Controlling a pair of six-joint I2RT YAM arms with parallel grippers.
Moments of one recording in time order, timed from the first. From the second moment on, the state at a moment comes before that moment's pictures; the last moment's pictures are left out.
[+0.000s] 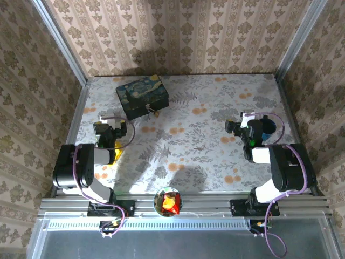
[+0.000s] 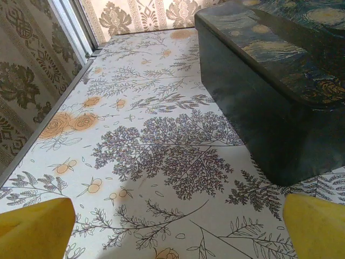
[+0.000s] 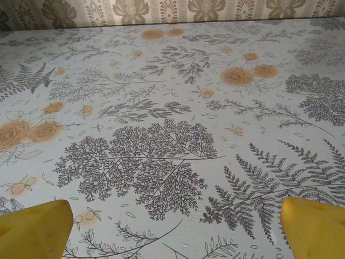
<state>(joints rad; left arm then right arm) -0.04 1.56 0.37 0.86 -0.12 0.09 0.00 1.53 0.40 0.75 0.02 0.04</state>
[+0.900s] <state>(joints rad) -0.04 1.56 0.37 0.86 -0.12 0.09 0.00 1.53 0.40 0.75 0.02 0.04</state>
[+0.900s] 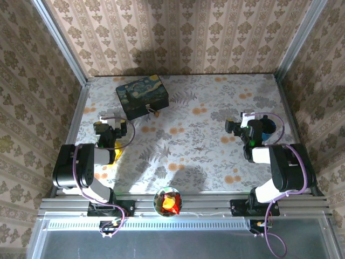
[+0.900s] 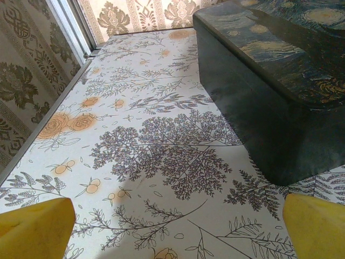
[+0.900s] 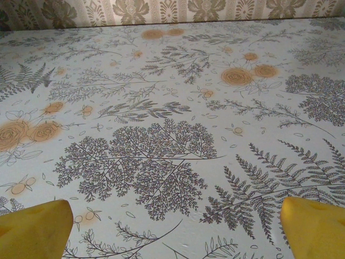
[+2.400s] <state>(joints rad) -0.26 0.95 0.53 0.15 -0.30 -0.16 0.31 1.02 0.71 -0.43 0.47 0.42</state>
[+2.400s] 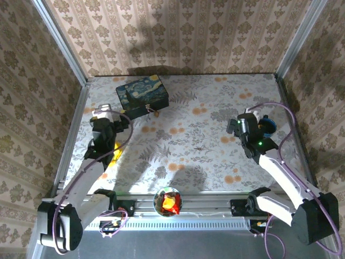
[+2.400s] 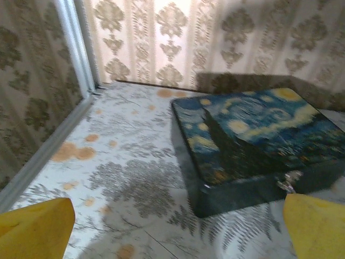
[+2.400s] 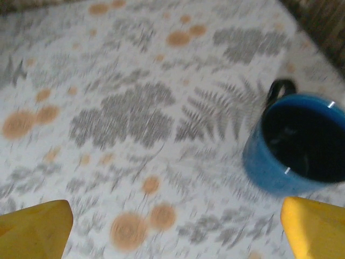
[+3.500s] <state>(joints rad) -0.33 1.06 0.52 0.18 -0.22 -0.25 0.59 1.74 1.09 -0.61 0.12 0.60</state>
